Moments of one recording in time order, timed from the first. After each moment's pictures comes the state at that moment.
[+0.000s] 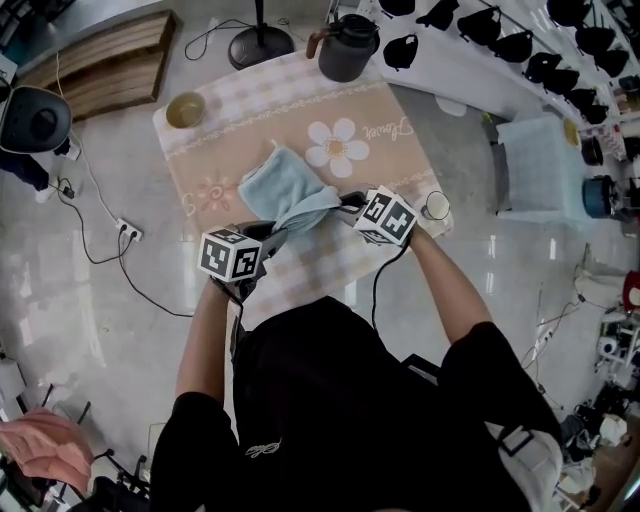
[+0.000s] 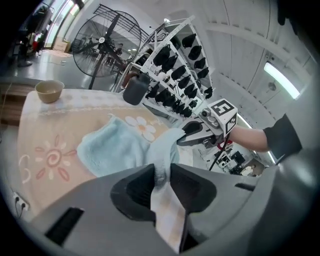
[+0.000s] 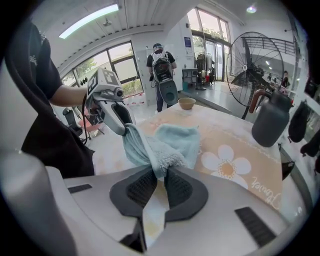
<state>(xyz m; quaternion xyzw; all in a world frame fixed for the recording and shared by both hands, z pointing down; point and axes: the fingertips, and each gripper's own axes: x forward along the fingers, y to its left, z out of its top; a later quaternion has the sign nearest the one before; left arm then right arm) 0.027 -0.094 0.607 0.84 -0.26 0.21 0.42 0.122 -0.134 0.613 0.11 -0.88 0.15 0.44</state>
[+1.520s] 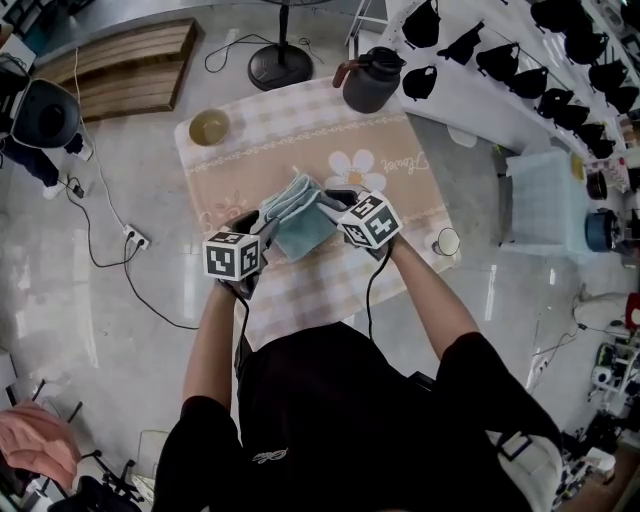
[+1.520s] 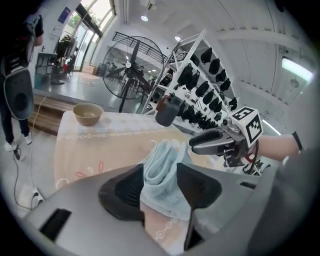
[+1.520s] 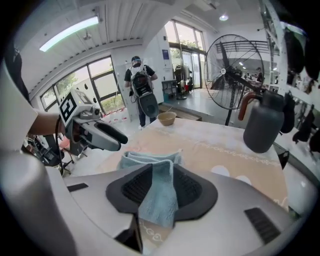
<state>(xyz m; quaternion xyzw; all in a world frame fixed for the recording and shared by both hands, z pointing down) -0.055 -0.180 0.614 0.80 -0.43 0.18 0.38 0.053 -0.221 0.609 0.22 -0.88 0.19 0.37</state>
